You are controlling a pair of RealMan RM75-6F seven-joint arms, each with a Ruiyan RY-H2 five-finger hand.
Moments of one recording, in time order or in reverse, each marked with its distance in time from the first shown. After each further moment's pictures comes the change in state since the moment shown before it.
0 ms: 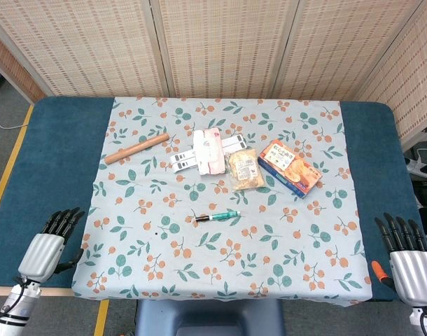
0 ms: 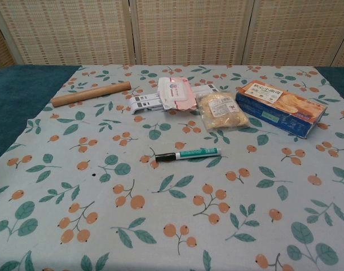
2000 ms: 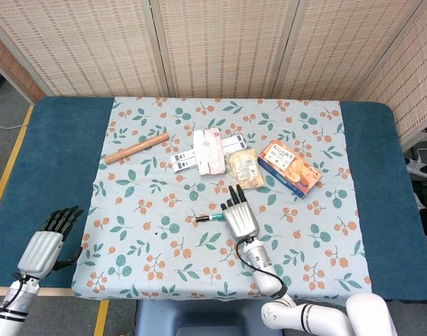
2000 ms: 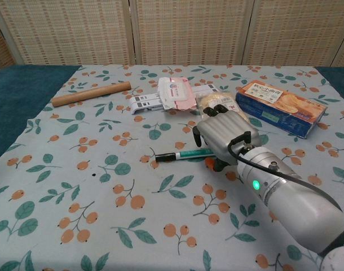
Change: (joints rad) left arm -0.009 0.012 -0.022 0.009 -0.023 -0.057 -0.053; right arm 0.636 -0.982 0.331 0.617 0.373 -0.524 -0.551
